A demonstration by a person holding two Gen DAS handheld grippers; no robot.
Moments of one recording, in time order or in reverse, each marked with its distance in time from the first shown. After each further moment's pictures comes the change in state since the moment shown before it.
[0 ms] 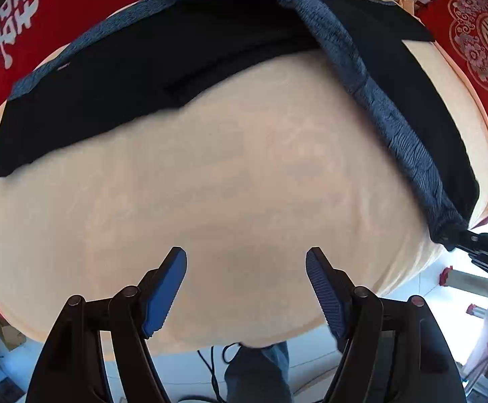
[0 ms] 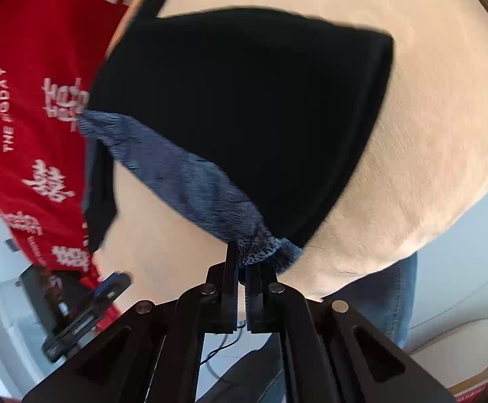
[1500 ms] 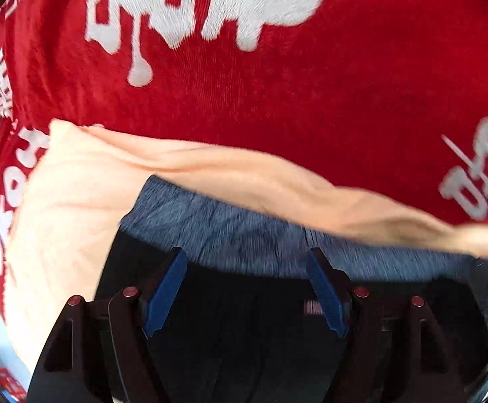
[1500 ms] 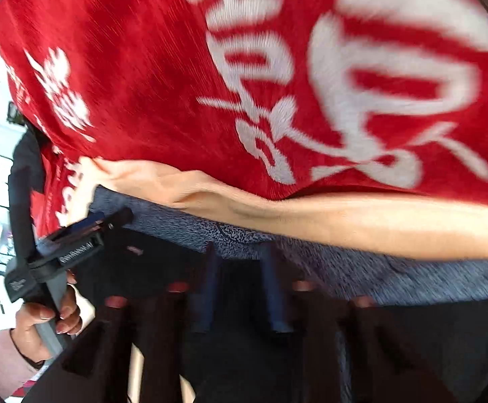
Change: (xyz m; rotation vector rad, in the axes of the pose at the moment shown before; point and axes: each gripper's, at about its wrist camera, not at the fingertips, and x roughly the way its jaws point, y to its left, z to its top) left arm -0.008 0.298 0.181 -0.512 -0.219 0.209; right arm 0.271 0.367 0.158 -0.824 0.173 -0.155
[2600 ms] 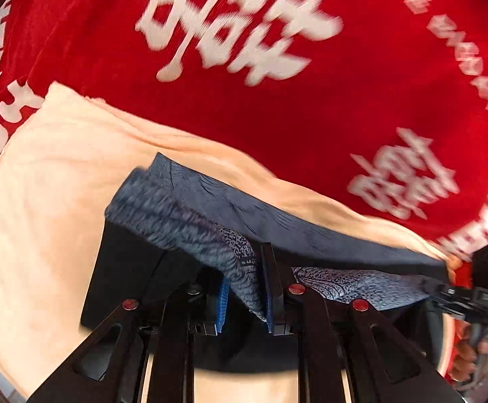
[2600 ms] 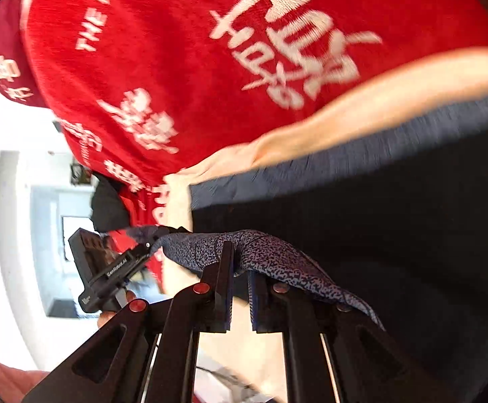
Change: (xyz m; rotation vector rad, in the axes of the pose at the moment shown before) left arm -0.052 0.056 -0.042 -0.140 -0.055 -0.352; right arm -0.036 -0.014 -0.035 0.238 0.011 0.319
